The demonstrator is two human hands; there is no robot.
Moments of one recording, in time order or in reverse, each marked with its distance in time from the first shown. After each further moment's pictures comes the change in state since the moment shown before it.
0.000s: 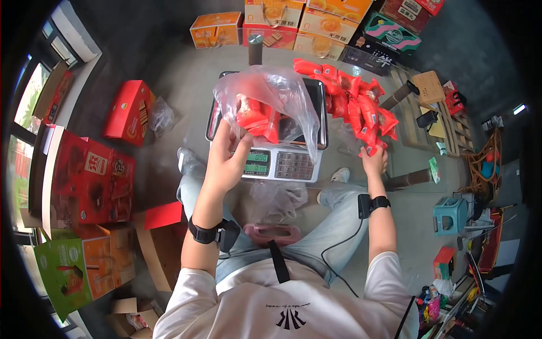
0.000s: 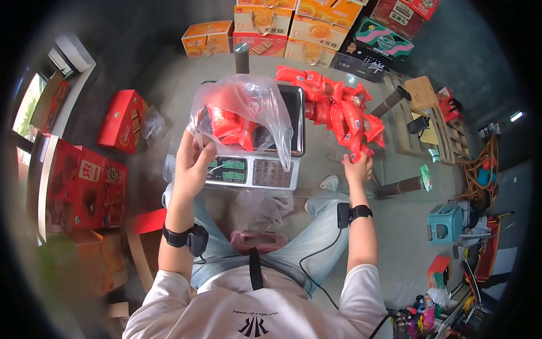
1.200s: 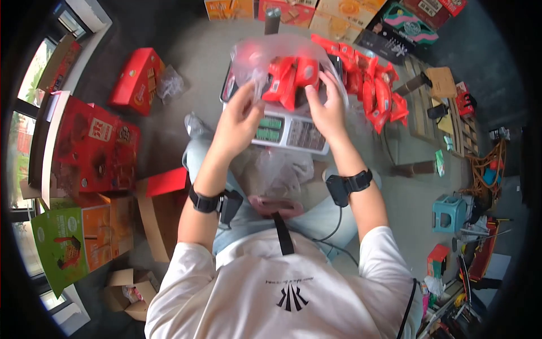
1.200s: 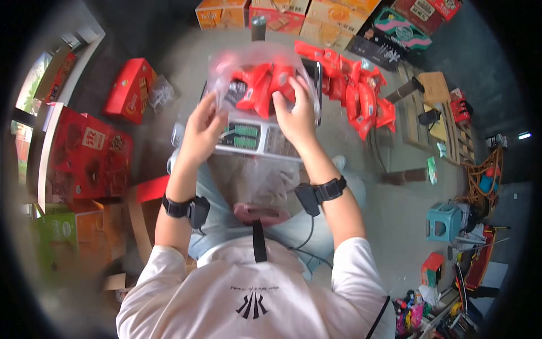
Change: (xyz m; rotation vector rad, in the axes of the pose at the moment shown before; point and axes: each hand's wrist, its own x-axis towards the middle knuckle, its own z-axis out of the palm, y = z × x) left_hand -0.016 0.002 -0.005 0.057 0.104 -0.054; right_hand -0.118 -0.212 -0.081 0.881 -0.066 -0.806
